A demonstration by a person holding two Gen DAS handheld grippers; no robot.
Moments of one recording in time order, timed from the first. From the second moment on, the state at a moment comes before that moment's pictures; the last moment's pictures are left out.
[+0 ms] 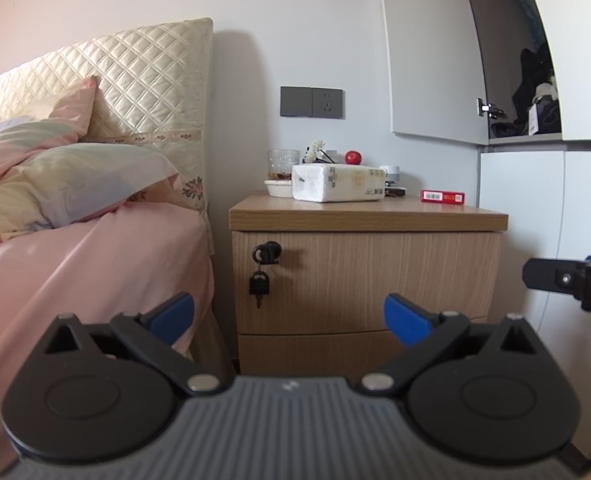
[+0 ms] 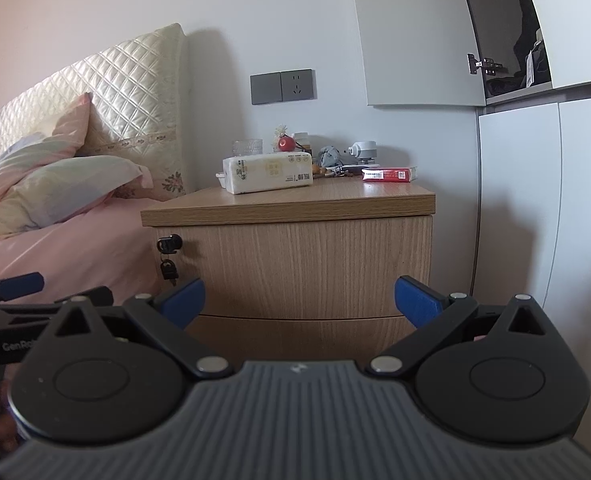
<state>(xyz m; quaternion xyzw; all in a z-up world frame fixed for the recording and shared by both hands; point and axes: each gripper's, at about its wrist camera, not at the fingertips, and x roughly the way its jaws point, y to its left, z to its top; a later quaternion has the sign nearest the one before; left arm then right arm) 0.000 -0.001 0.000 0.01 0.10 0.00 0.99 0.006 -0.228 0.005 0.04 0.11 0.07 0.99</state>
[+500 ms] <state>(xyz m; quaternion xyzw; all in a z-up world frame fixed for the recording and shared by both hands) 0.000 -0.001 0.000 0.01 0.10 -0.01 1.00 0.003 -0.235 0.006 0.05 0.10 0.07 0.99</state>
